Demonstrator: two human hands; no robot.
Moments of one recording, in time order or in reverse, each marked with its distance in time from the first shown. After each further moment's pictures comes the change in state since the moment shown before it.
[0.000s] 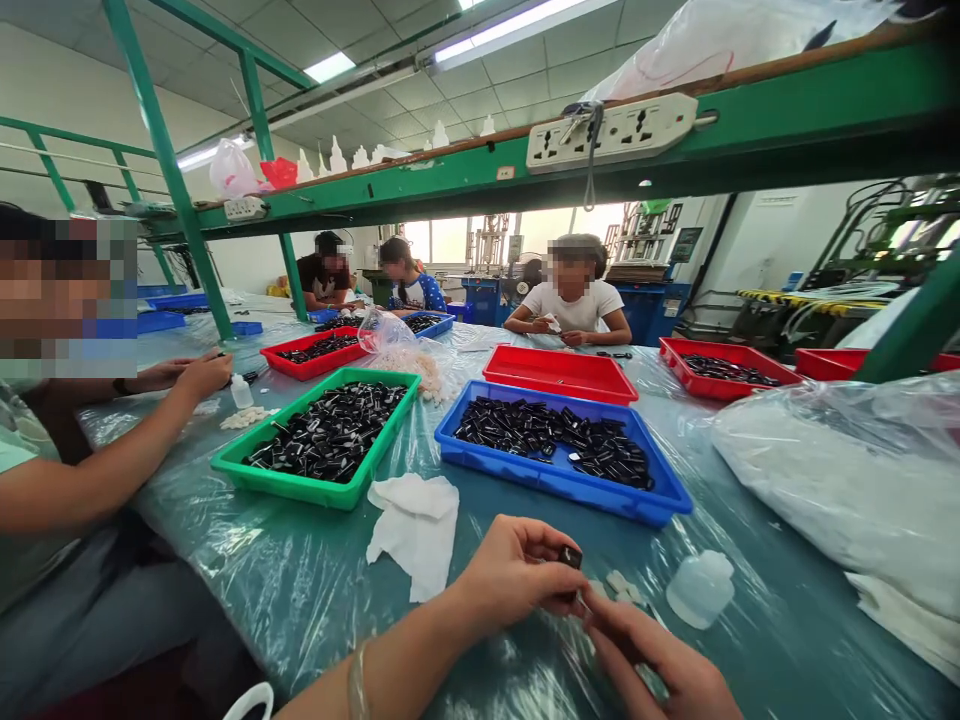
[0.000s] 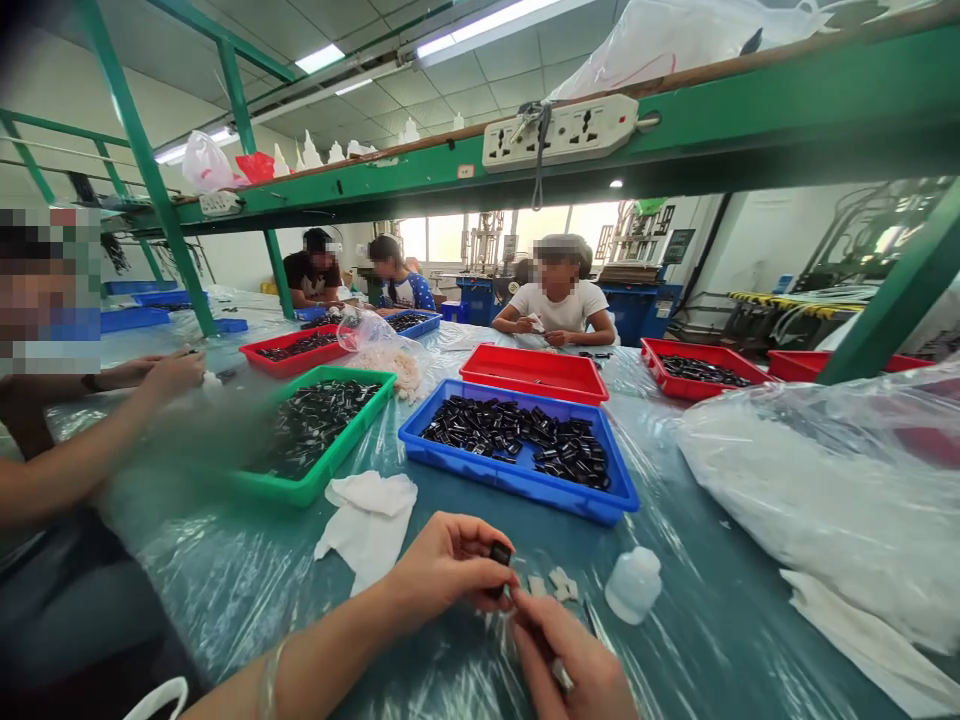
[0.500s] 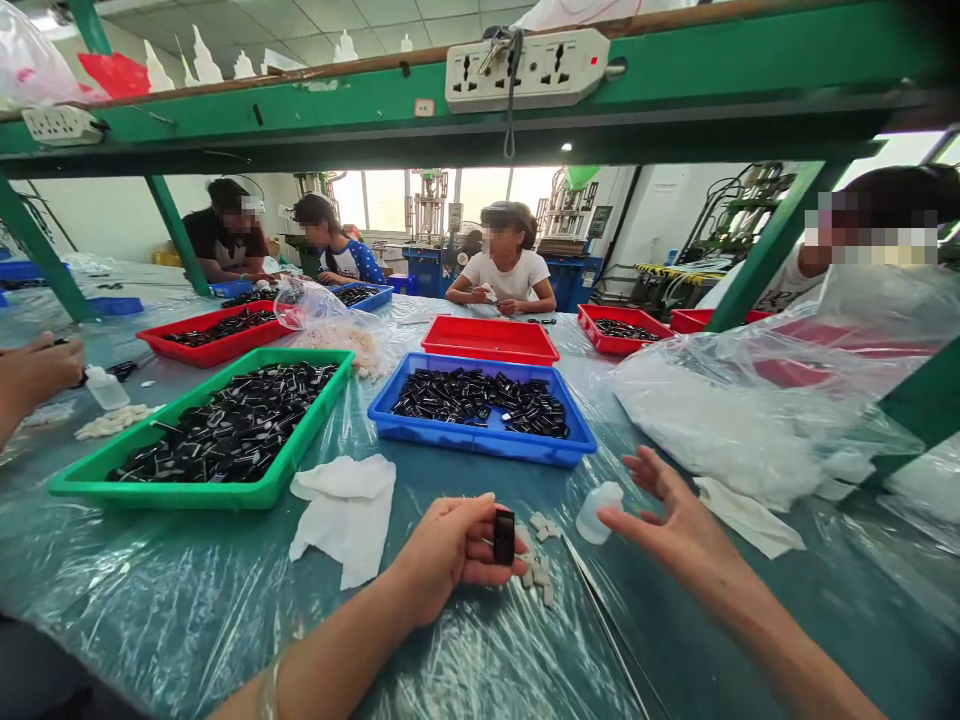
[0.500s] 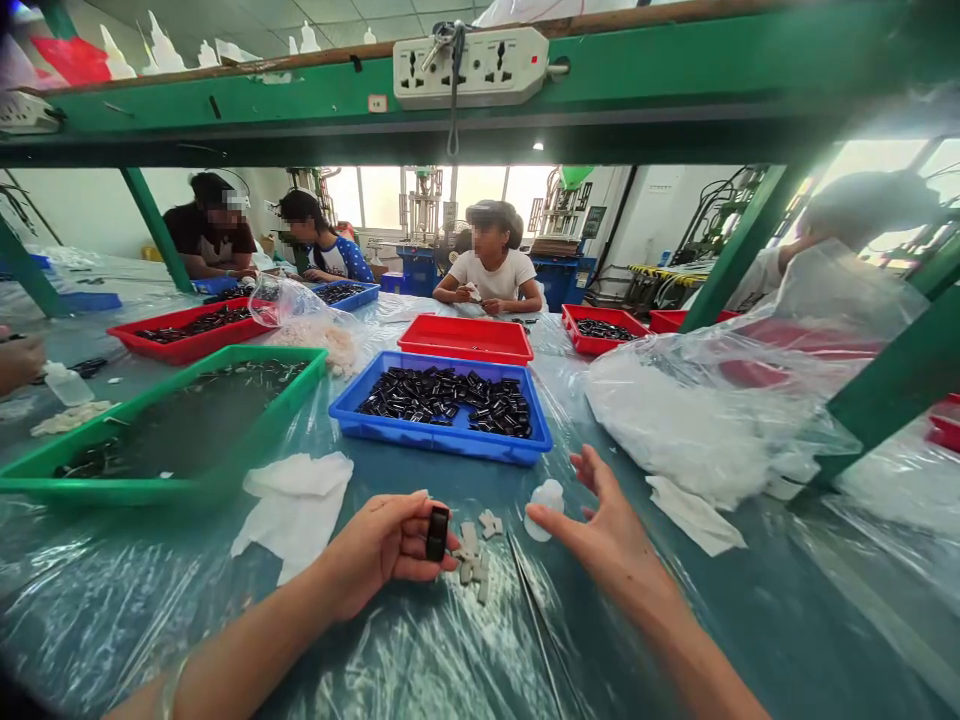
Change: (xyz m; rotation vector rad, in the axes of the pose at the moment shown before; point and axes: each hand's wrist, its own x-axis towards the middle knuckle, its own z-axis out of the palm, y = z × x) left_hand -0.002 -0.006 0.001 -0.100 -0.066 -0.160; right_hand 0.016 0.021 -0.093 0.205 0.441 0.302
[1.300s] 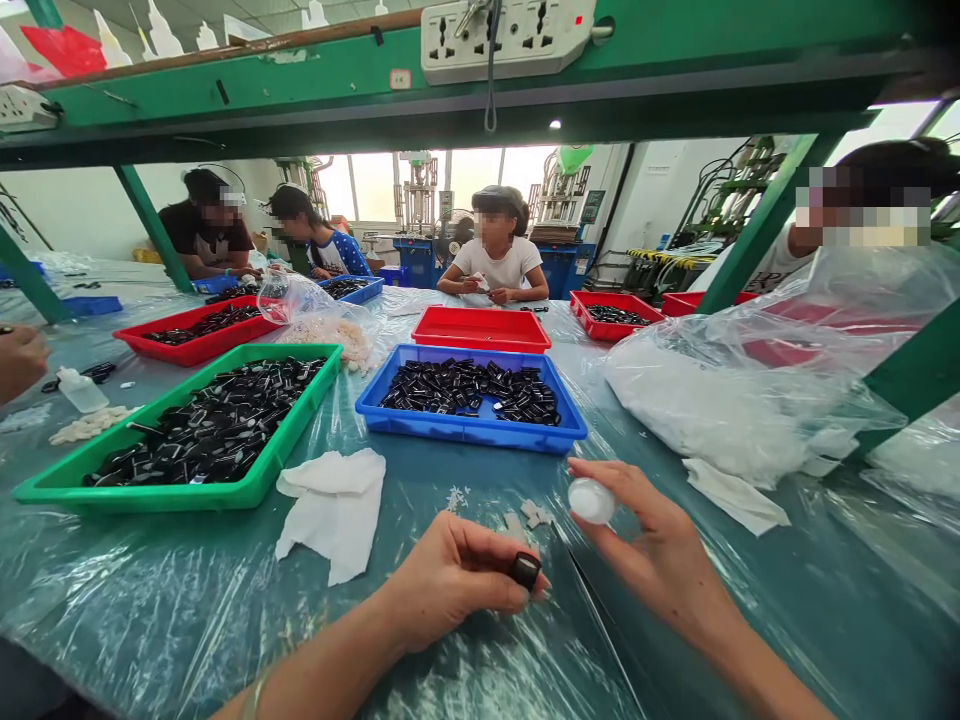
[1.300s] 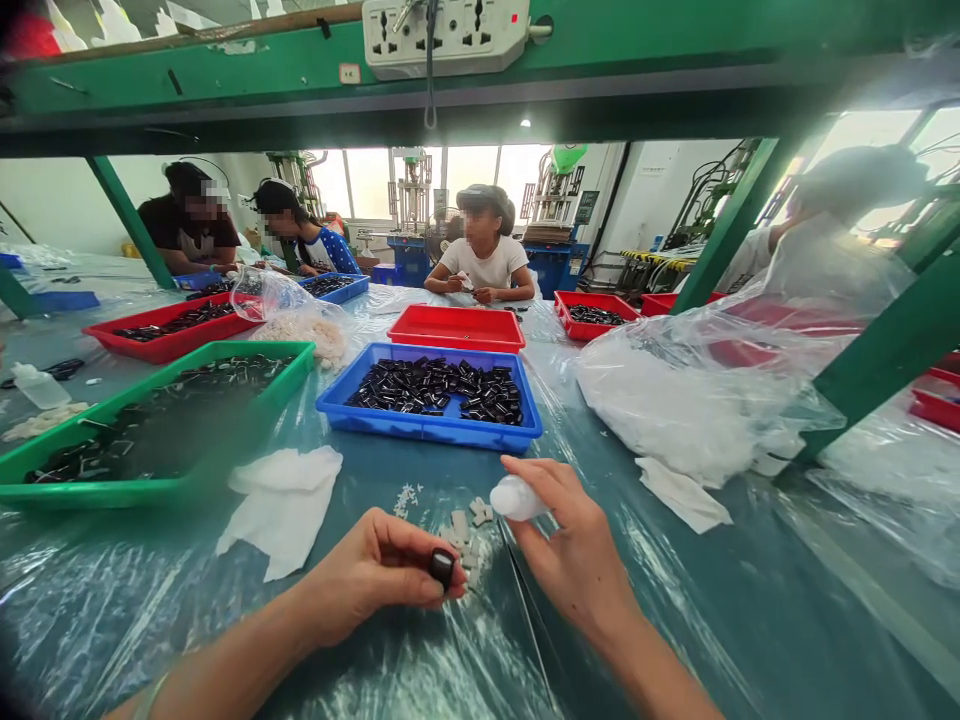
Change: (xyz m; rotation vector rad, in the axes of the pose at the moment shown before) left_hand -0.010 -0.010 0.010 0.121 -0.140 0.001; right_hand -0.027 -0.005 0.015 -0.344 0.189 -0.649
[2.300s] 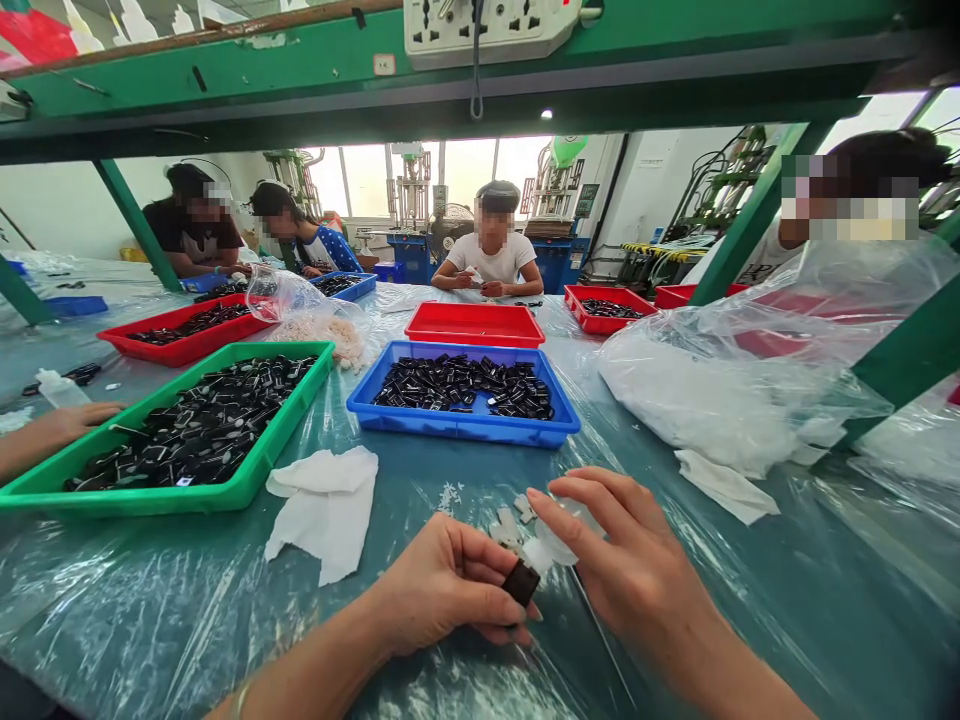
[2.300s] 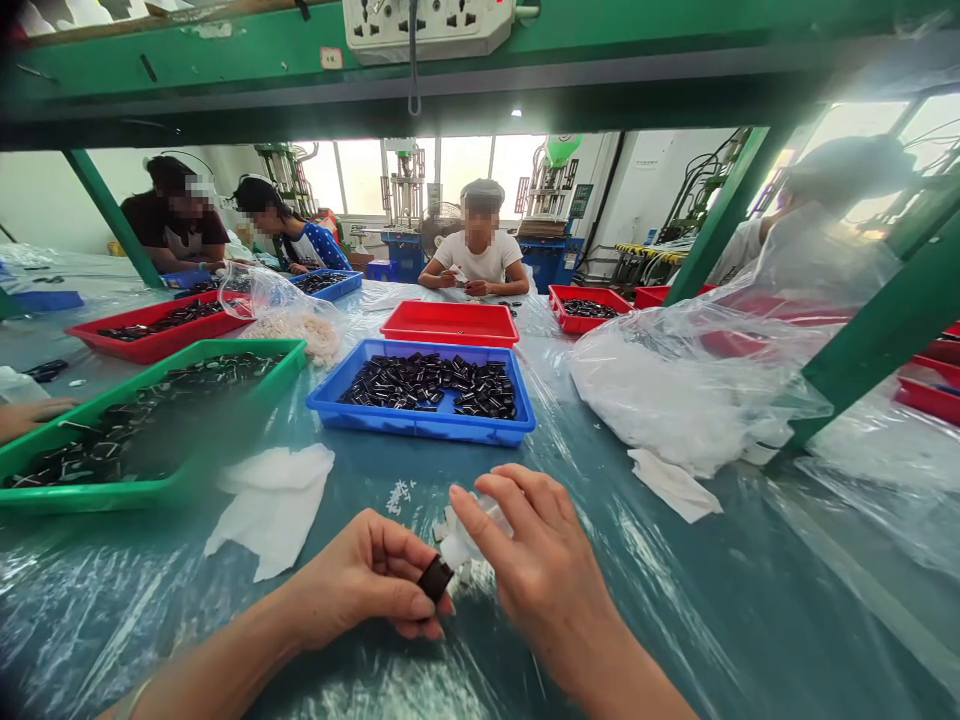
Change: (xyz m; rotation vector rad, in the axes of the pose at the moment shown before) left_hand -0.006 0.004 0.002 0.128 -0.052 -0.133; right_hand -0.015 -0.014 0.005 -0.544 0.362 -0.519
